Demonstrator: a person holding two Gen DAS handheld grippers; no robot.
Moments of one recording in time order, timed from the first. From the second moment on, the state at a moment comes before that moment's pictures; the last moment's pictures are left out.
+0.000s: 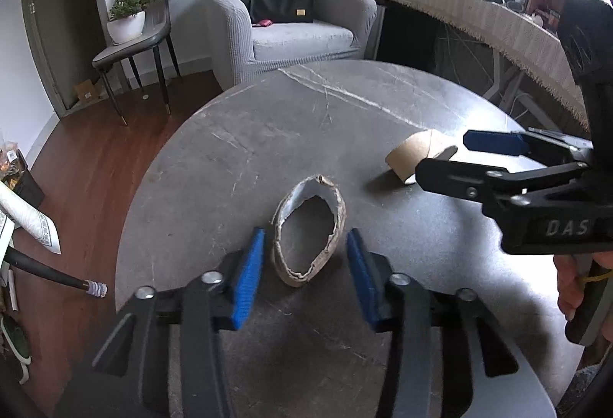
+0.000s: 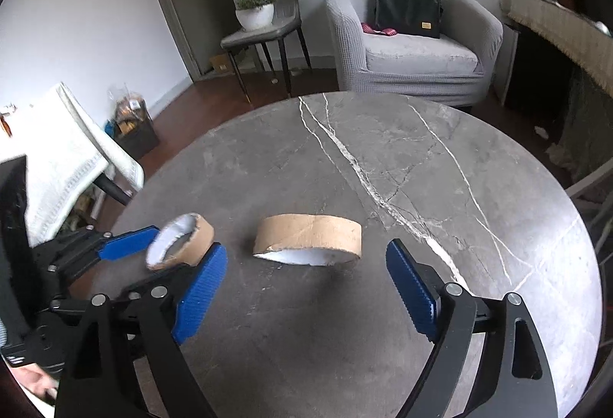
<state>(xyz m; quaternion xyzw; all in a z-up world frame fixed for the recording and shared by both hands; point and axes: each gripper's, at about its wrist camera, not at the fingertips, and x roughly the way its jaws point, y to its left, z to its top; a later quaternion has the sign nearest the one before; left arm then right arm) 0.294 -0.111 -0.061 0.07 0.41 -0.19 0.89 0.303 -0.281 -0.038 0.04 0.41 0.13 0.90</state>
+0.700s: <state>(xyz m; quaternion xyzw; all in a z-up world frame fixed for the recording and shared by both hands) 0.276 -0.081 -0.043 0.04 0.40 -0.18 0.90 0.323 -0.257 -0.056 -0.03 0.43 0.09 0.90</state>
